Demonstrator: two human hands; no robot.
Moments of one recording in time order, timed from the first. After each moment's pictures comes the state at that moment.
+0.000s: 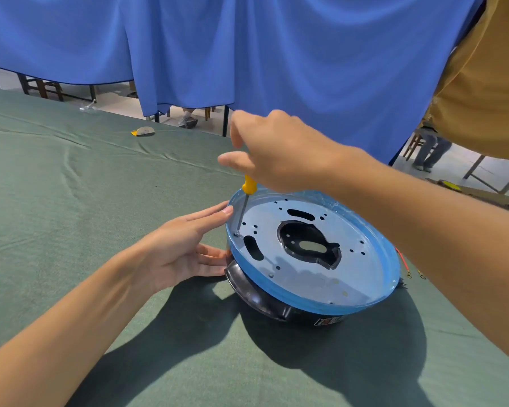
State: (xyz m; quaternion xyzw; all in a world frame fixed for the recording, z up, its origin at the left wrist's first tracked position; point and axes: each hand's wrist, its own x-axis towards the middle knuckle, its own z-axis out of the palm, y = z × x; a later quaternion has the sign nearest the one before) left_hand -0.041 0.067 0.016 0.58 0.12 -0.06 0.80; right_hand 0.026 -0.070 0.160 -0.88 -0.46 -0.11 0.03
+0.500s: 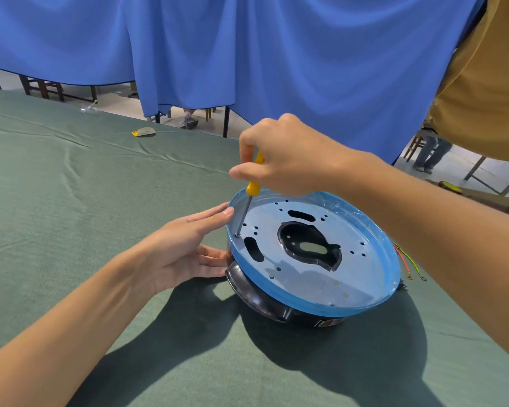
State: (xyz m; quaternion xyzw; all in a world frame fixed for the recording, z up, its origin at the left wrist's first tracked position) left_hand -0.042 0.066 0.017 0.57 0.12 -0.06 0.81; right_hand 0.035 -0.074 0.153 -0.87 -0.48 -0.12 0.03
